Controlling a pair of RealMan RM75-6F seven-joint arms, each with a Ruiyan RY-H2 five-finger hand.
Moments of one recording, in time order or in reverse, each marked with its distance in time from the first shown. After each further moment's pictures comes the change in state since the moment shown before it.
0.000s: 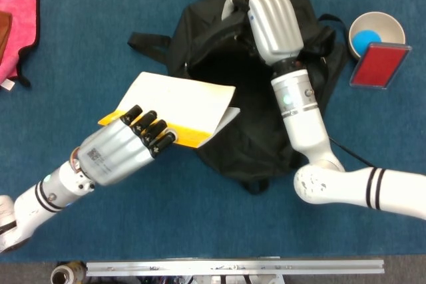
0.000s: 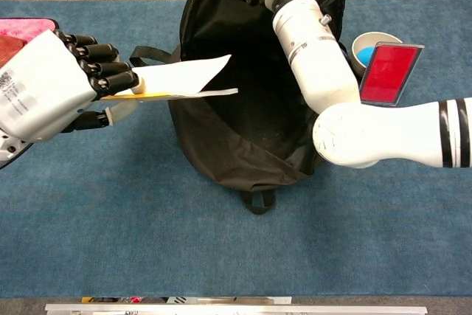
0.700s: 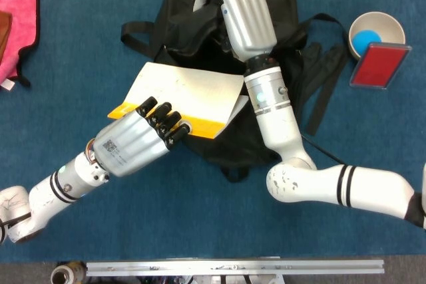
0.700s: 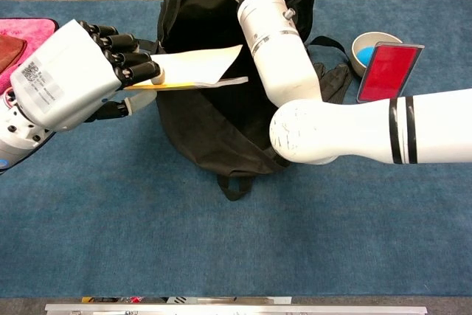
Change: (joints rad) left arm -0.049 -0.037 -0.018 0.008 -0.034 -0.028 0.027; right arm 0.111 -0.099 0.053 0.099 0.010 0.015 0.040
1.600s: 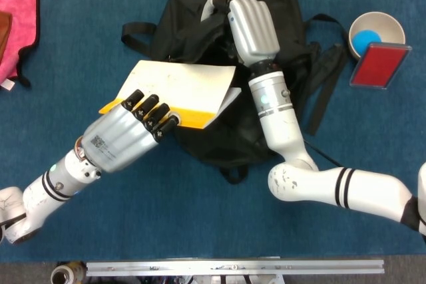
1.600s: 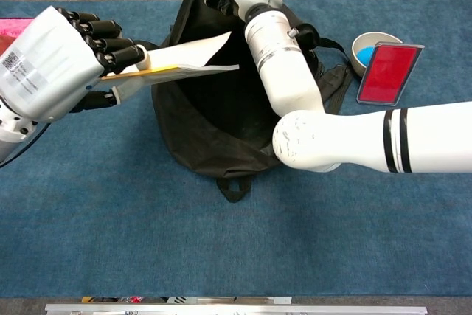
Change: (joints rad) left arm 0.007 0.002 0.003 0.012 -0.037 0.042 -0.001; right arm -0.020 -0.034 -0.016 0.077 0.016 -0.035 0.091
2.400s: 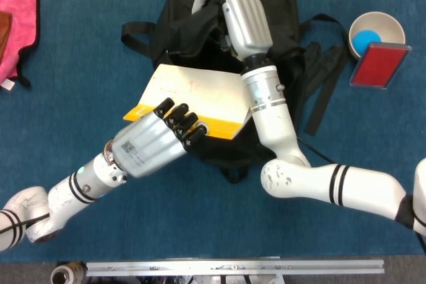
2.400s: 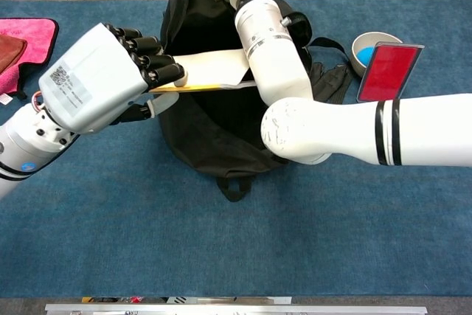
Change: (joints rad) left arm -0.043 -0.070 0.002 -0.027 0.008 -0.072 0.051; right arm 0.028 -0.004 0.057 -0.018 0.022 -0.013 0.064
